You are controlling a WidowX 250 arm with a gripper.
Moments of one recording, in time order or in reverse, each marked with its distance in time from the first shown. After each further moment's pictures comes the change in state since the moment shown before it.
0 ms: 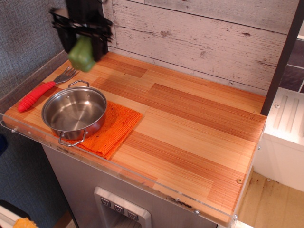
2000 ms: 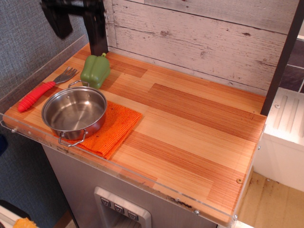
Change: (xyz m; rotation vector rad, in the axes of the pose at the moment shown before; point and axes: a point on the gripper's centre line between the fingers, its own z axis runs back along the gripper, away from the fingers) arm -0.041 -0.018 0.062 -0.111 -0.075 -0.082
